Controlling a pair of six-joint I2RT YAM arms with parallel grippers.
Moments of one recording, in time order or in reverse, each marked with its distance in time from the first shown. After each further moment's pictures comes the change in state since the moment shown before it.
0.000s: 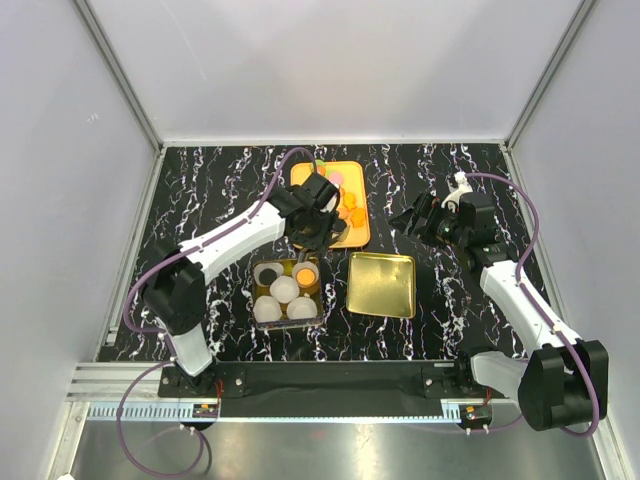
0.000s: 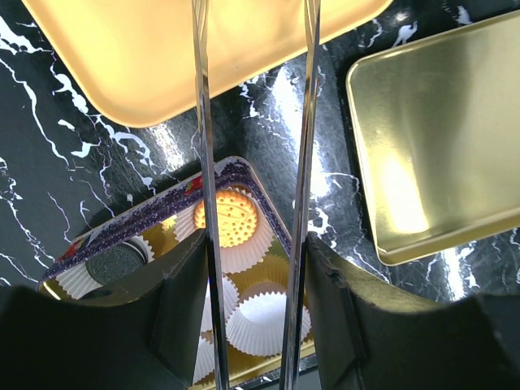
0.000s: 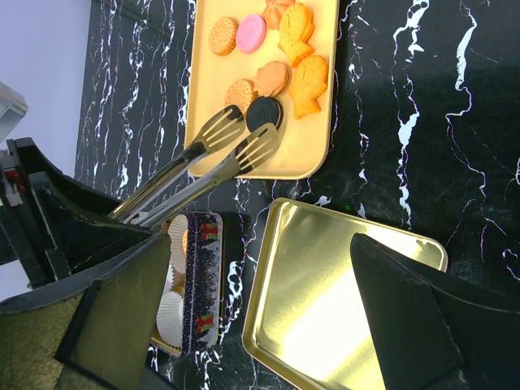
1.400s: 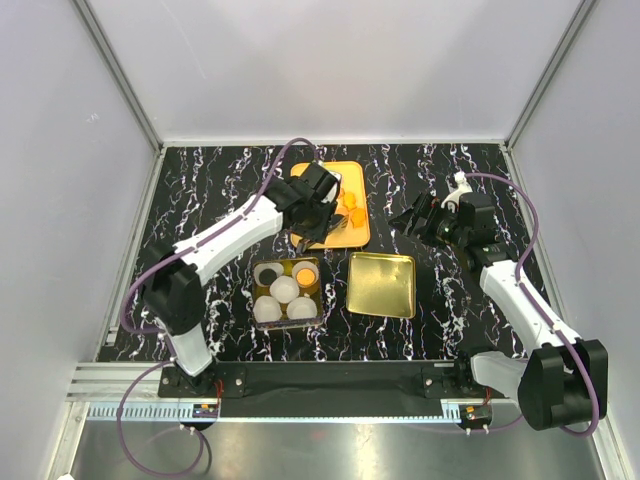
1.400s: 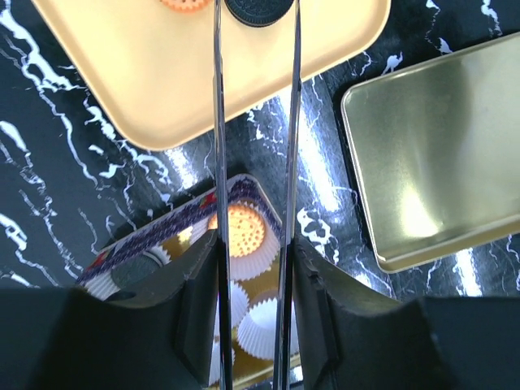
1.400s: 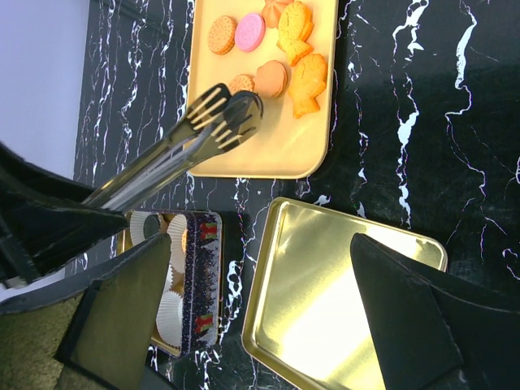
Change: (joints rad) left arm 0.009 0.021 0.090 -0.035 -0.023 0.045; right arm 0.000 0.002 0.000 0.000 0.000 0.000
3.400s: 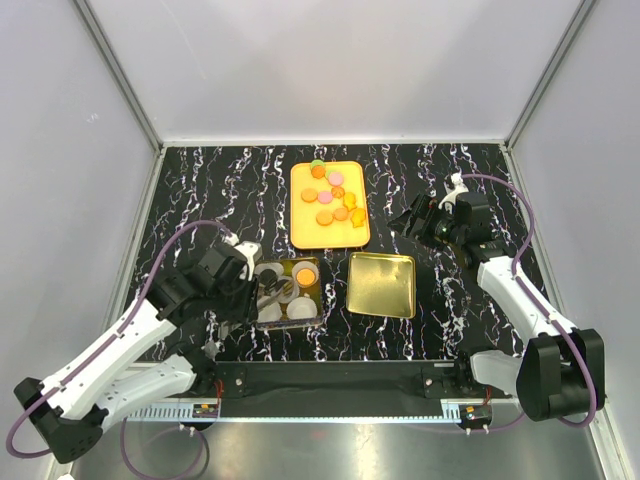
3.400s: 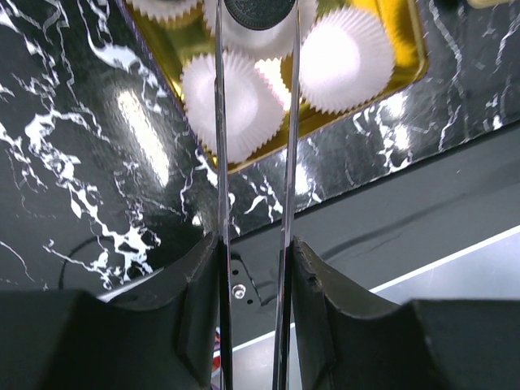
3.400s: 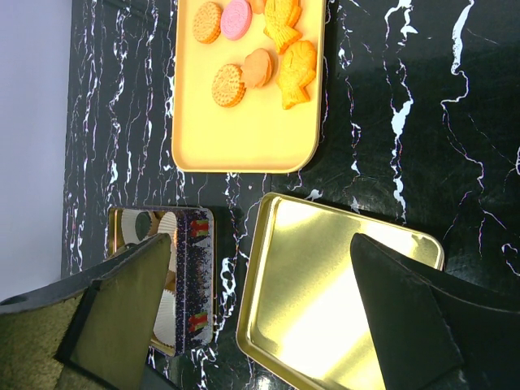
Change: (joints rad) left arm 0.001 -0.938 -0.680 -0.253 0.085 -0.111; right arm 0.000 0.047 0.000 0.001 -0.002 0.000
